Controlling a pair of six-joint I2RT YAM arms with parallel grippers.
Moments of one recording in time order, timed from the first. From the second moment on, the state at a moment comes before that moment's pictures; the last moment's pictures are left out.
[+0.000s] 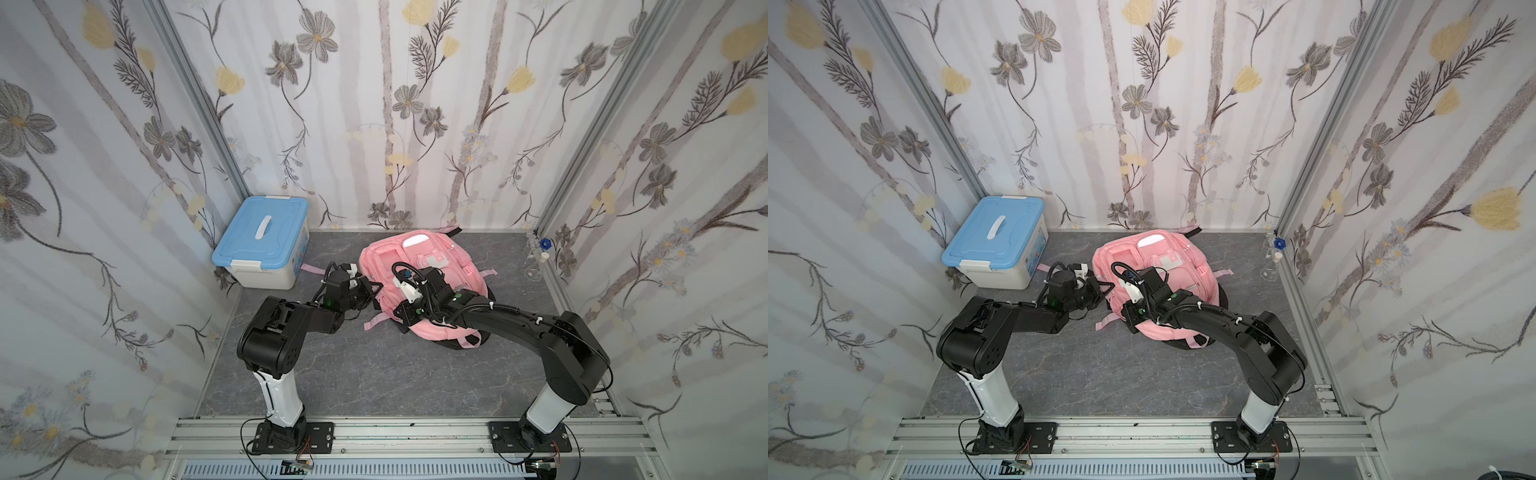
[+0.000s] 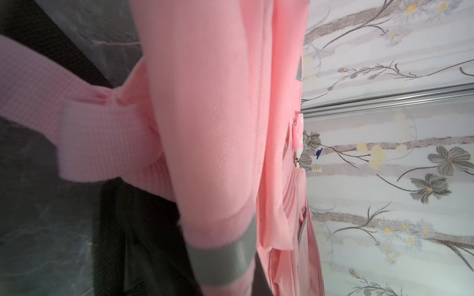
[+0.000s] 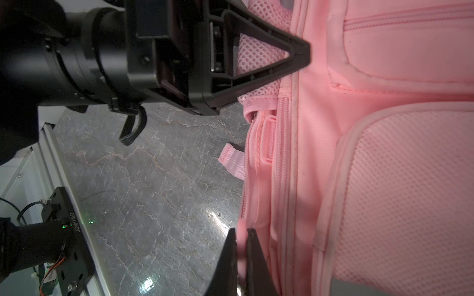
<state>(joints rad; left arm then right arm) -0.34 1.83 0.75 0.70 0.48 -1.12 0.75 1.70 1.15 -0.25 -0.26 0.33</state>
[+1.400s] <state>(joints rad) -0.41 1.62 0.65 0.43 0.20 -1.11 0.81 1.76 1.20 -0.26 -0.20 0.34</state>
